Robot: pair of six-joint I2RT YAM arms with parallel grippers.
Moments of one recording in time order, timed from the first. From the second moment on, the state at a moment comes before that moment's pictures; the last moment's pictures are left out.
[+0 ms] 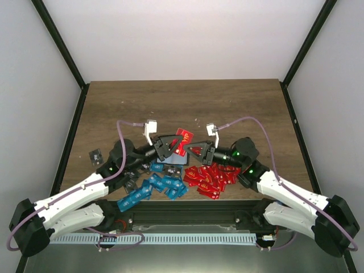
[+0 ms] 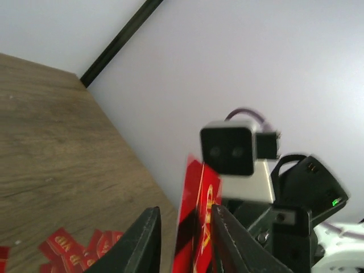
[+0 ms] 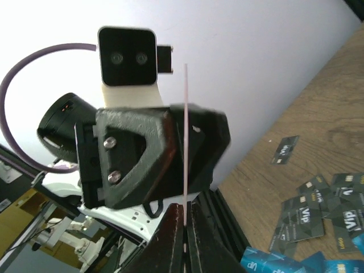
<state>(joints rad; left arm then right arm) -0.83 0.95 0.60 0.42 0.24 -0.84 0.73 0.98 0.50 0.62 -0.62 0.93</state>
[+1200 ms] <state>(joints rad) -0.64 1.38 0.70 -0.20 -0.02 -0.57 0.67 1.71 0.96 -0.05 -0.49 0.83</state>
